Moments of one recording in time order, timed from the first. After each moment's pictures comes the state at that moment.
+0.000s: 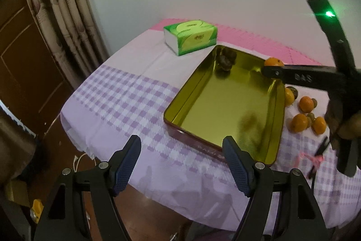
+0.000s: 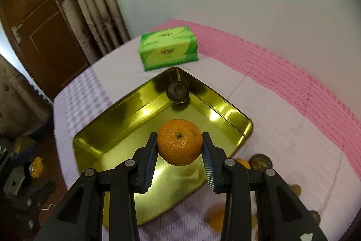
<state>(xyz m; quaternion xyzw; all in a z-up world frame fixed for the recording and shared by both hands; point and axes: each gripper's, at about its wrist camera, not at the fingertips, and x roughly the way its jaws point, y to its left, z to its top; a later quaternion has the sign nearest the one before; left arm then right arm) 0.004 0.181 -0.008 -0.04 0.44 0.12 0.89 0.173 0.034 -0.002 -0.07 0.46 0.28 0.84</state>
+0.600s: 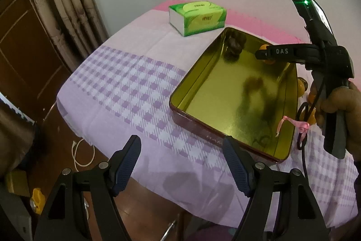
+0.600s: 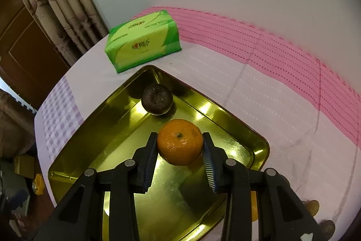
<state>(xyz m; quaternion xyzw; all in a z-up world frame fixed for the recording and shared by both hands) 0.015 0.195 -0.027 -0.06 0.48 0.12 0.87 0.224 0.056 -0.041 -0.04 0.50 0.23 0.83</state>
